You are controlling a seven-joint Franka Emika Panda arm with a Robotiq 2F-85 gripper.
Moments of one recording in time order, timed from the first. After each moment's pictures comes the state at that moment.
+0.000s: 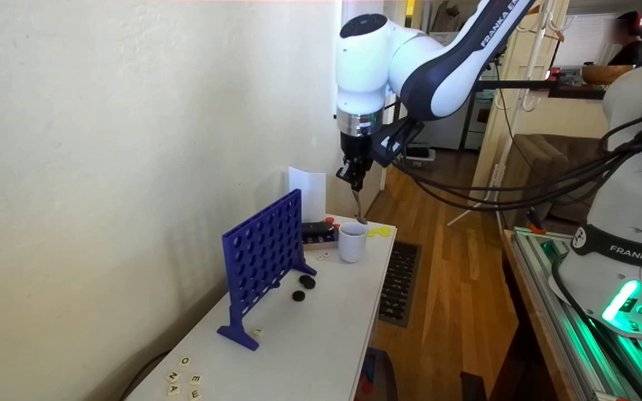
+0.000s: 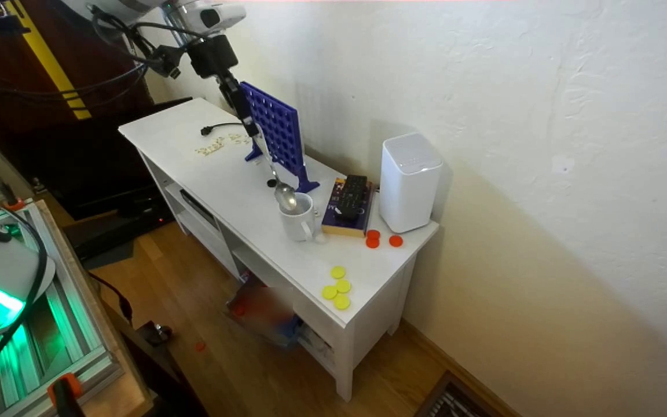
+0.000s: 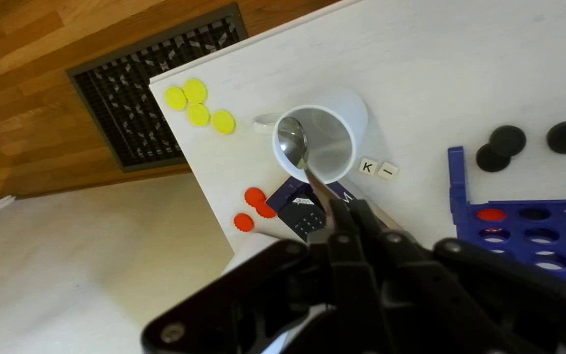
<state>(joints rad) 0.11 0.00 -0.13 -2.51 -0.77 2.48 0.95</state>
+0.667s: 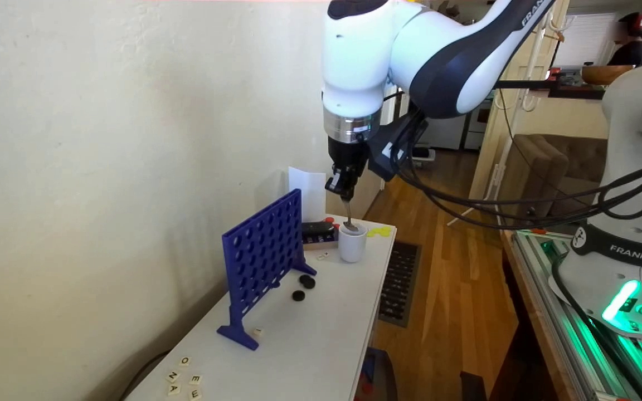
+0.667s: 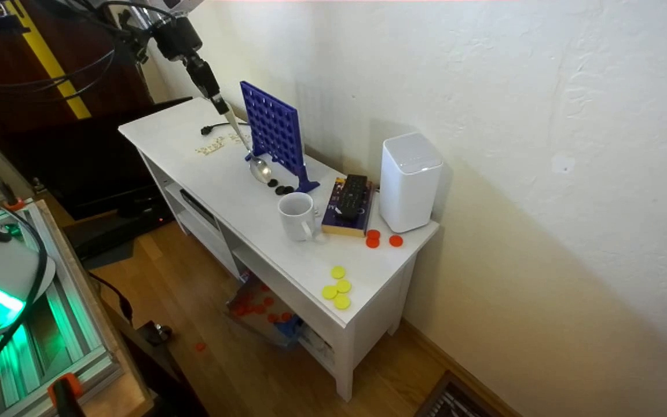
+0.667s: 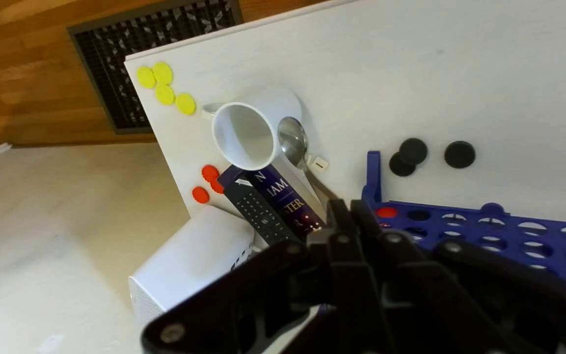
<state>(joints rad) 0.13 0.00 0.12 -2.47 -0.76 2.34 1.05</state>
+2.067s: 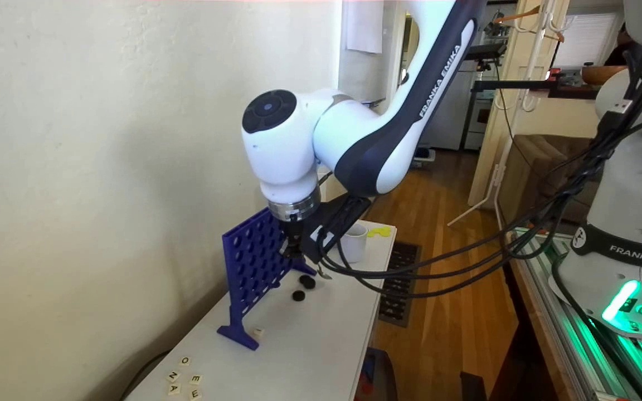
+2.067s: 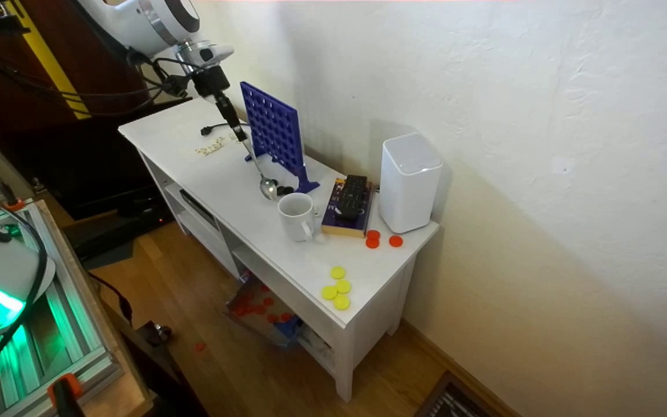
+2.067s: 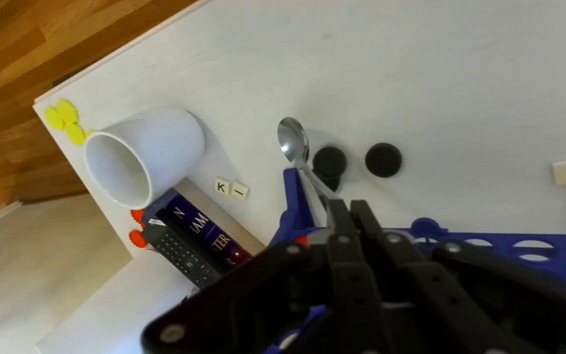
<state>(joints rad) 0.25 0.46 0.08 -2.13 -0.78 2.32 1.33</state>
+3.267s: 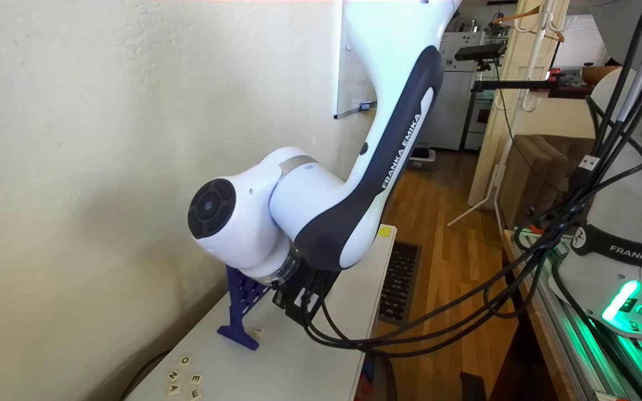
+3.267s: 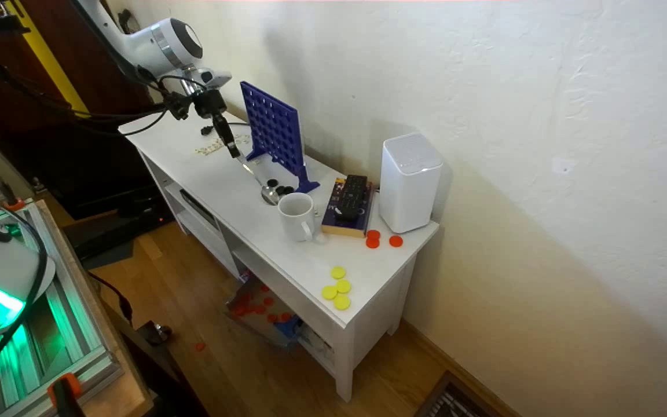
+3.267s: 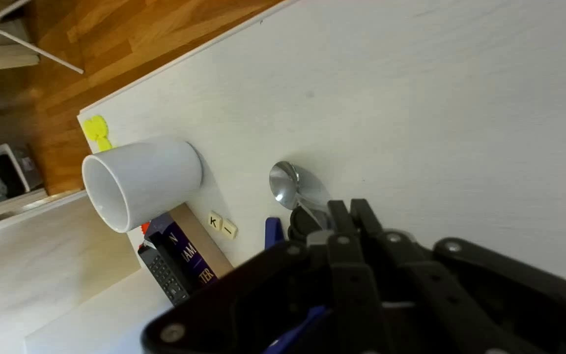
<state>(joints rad) 0.39 0.74 0.07 -1.87 -0.73 2.05 1.31</state>
